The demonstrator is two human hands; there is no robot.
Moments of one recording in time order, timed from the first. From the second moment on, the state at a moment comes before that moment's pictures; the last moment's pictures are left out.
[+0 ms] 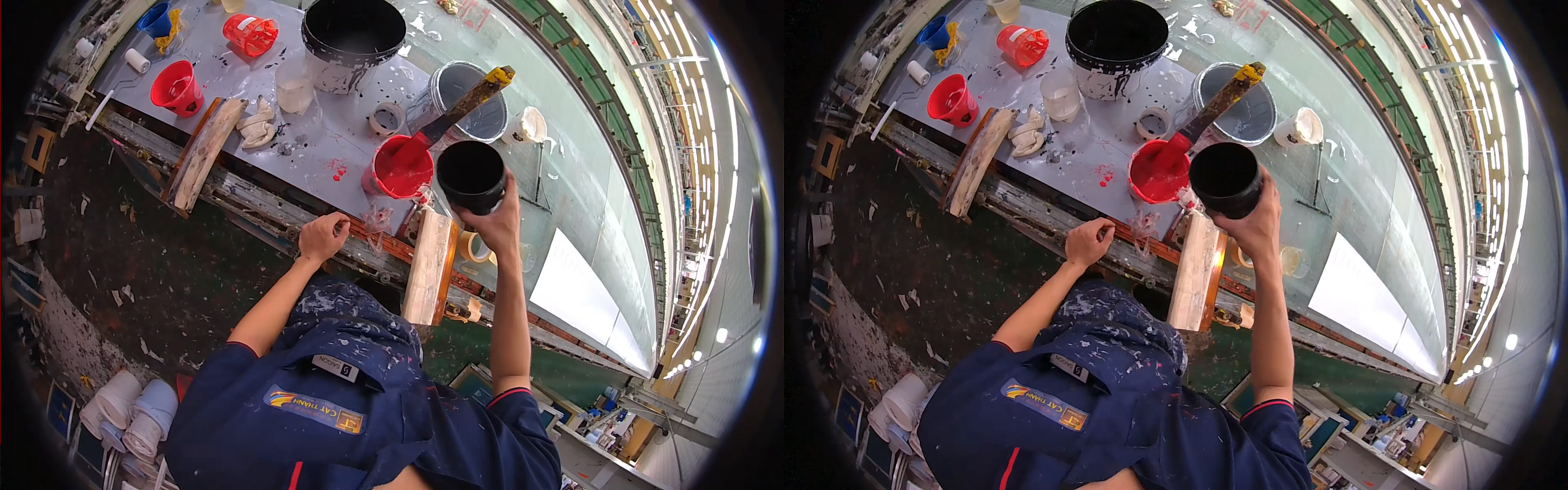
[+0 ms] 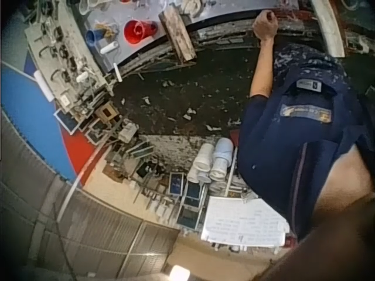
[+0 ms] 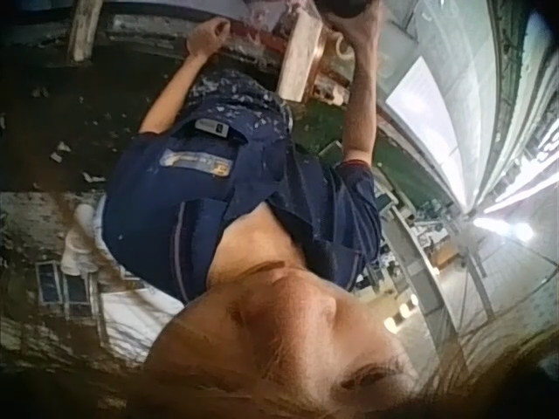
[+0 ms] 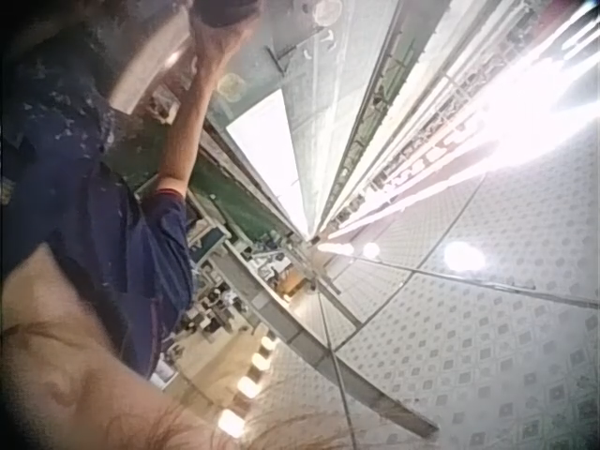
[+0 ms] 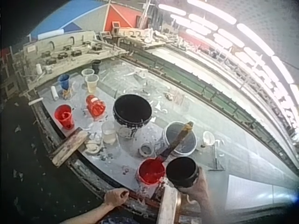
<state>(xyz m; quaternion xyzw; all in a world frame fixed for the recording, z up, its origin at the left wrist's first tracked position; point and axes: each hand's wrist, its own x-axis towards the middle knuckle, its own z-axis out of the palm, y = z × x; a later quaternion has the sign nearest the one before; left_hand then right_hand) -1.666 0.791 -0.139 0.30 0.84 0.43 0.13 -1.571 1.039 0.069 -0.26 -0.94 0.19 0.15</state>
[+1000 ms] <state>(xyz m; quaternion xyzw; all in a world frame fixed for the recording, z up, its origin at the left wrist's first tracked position) -1.667 0.853 -0.108 0.31 0.80 0.51 0.03 -1.649 1.107 0.039 -0.20 -0.68 0.58 0.41</state>
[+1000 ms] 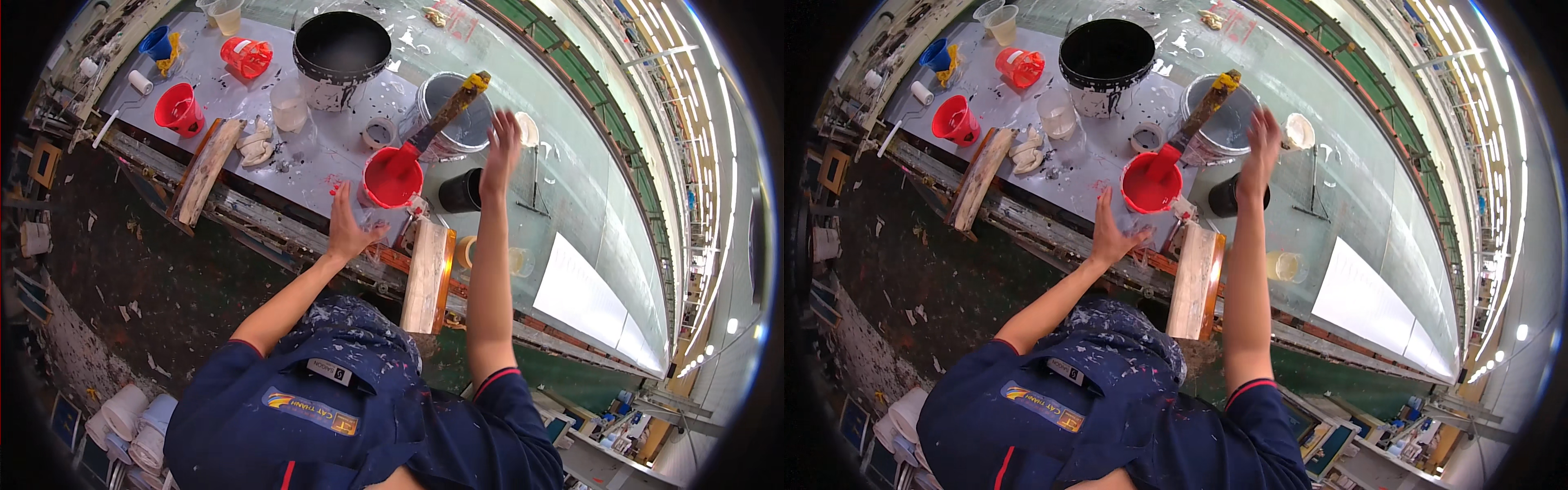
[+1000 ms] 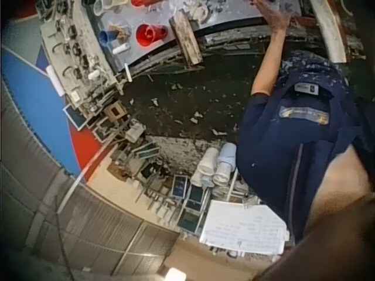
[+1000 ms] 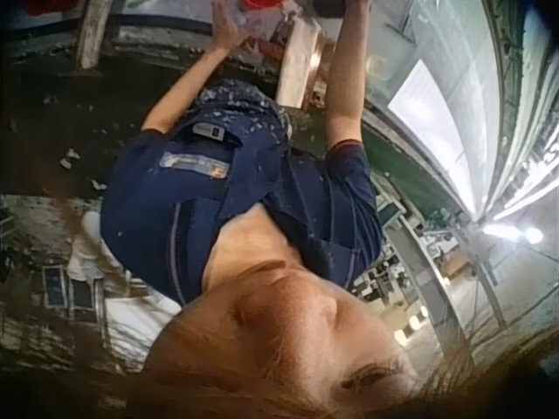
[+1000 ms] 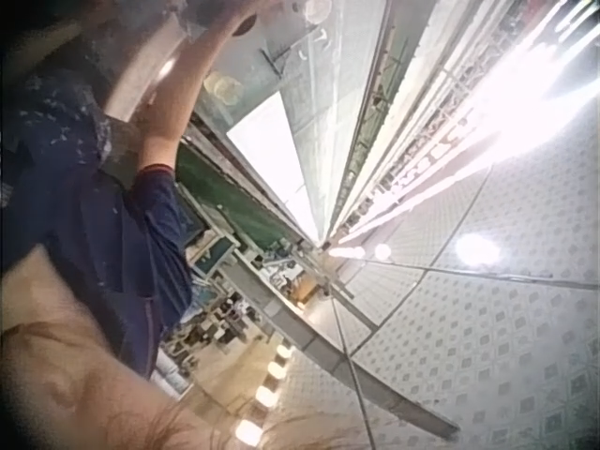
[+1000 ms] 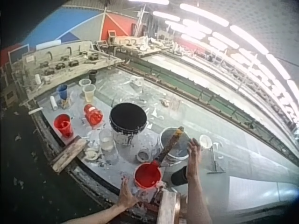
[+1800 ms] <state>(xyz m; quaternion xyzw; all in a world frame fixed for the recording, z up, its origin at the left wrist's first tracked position) -1.665 0.903 -0.112 0.27 0.74 0.62 0.03 -1.693 0.975 0.123 -0.01 -0.59 0.55 0.59</state>
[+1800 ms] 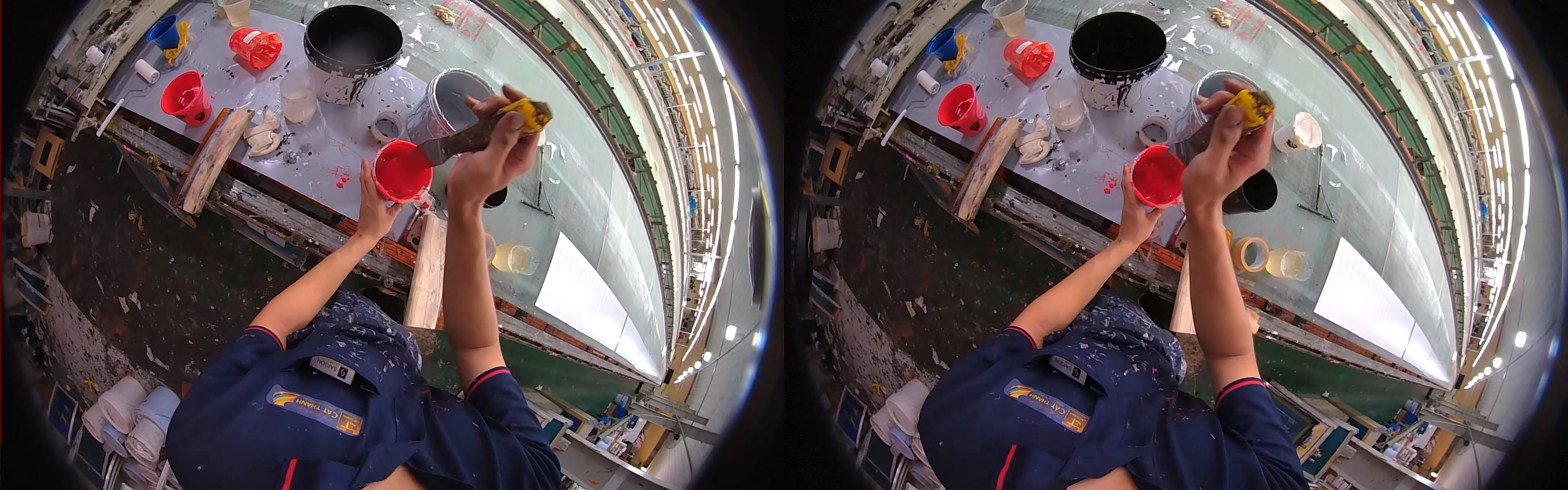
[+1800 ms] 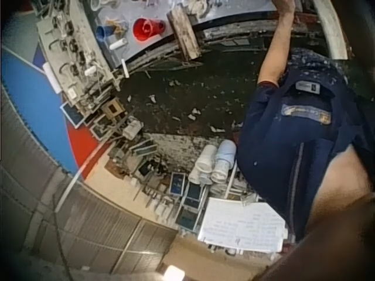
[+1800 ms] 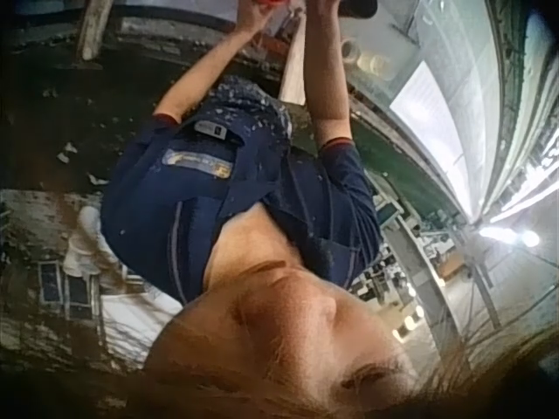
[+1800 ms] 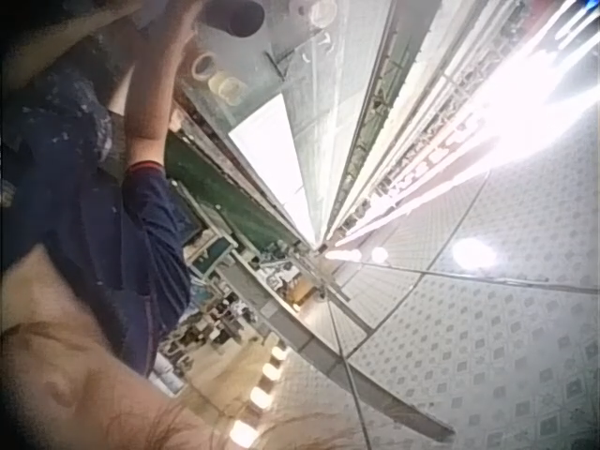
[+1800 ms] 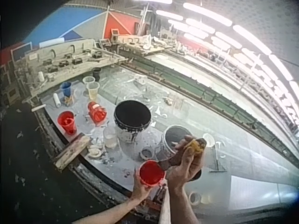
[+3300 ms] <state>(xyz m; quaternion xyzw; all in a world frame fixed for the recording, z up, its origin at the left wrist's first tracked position) -1.673 0.904 -0.124 0.34 0.75 0.57 0.00 -1.676 0.983 0.055 -0.01 -0.68 0.44 0.58</state>
